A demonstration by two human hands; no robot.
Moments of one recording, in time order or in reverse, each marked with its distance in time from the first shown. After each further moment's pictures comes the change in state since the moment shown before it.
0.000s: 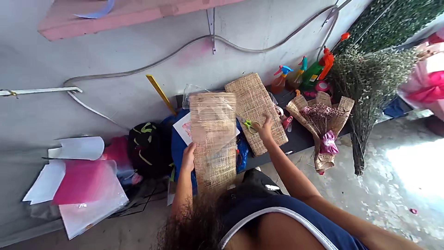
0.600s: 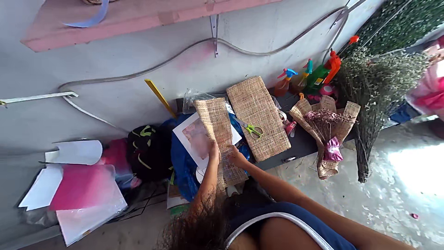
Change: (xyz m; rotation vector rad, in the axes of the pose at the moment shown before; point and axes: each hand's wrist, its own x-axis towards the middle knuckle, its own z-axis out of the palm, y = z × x) left_hand 0.053 -0.034 0.111 -0.051 0.100 0.005; right_hand -0.037 0.036 0.099 -0.205 -0.684 0.112
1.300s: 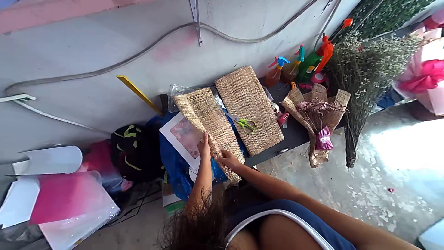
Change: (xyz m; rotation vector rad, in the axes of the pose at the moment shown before) left_hand 0.009 0.006 0.008 0.032 0.115 -0.164; right_hand -0.014 -0.008 0.022 0.504 0.006 -0.005
